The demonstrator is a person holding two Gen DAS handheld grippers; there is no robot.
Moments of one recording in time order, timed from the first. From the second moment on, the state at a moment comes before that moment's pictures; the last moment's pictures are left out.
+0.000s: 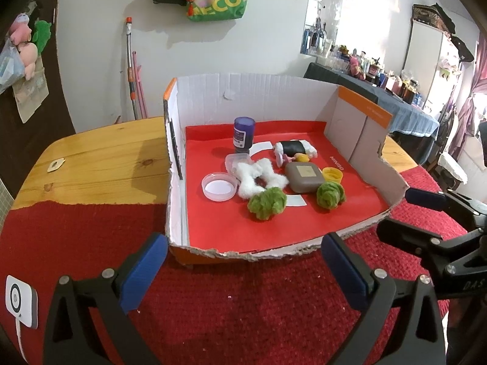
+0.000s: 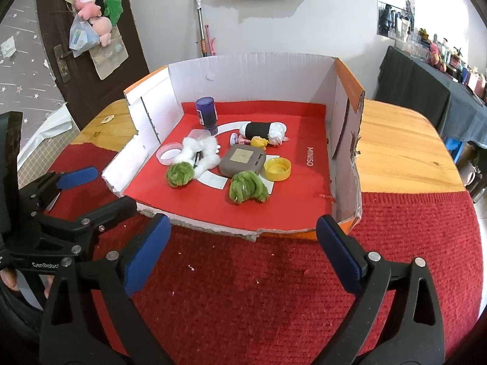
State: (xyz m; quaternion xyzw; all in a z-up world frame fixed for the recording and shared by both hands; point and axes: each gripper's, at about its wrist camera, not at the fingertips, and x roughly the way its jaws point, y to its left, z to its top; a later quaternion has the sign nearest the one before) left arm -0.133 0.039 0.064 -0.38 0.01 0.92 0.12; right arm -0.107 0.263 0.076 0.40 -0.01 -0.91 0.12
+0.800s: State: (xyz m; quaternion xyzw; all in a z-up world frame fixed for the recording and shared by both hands) left arm -0.112 0.033 0.052 -0.39 0.00 0.92 0.10; right arm -0.087 0.262 0.068 0.41 -0.02 -0.91 0.12
